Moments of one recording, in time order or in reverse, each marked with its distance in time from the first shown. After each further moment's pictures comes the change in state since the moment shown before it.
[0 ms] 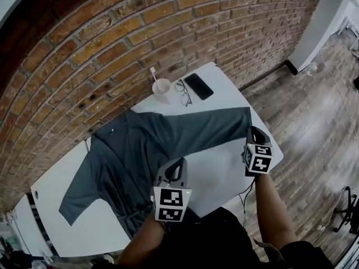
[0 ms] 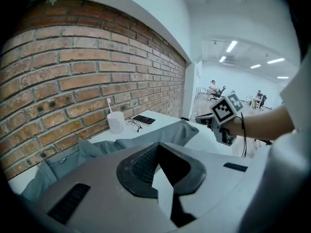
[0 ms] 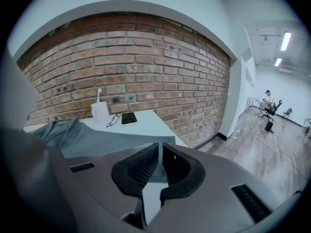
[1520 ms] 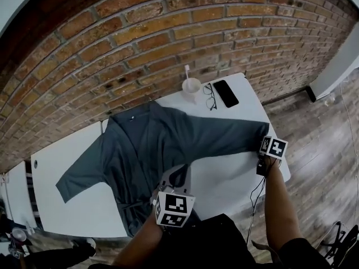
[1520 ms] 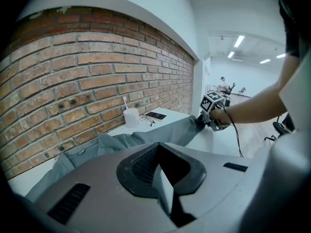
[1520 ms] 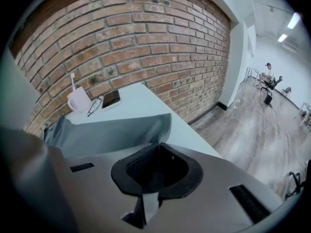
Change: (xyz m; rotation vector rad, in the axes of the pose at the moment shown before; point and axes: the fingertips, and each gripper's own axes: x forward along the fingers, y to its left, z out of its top) left arm -0.034 0.025 -0.025 -0.018 0.021 0.120; right arm 0.077 -0.015 -0.037 0.151 0.359 0.017
